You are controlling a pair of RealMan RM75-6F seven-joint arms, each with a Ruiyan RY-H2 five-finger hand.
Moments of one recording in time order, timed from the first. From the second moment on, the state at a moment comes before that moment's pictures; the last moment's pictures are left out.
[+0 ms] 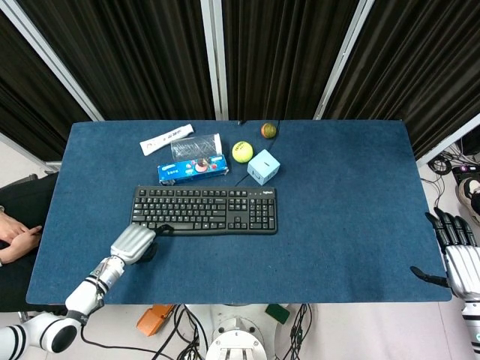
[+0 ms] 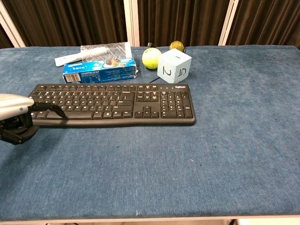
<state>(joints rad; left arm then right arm) -0.47 -1.37 -0.02 -1.59 1.34 0.87 0.25 0.04 -1.03 0.02 -1.61 -1.56 1.50 0.12</state>
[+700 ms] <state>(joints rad) -0.28 -1.31 -0.02 -1.61 1.43 1.37 0.18 0.03 -1.04 0.02 -1.60 -1.56 1.51 0.13</state>
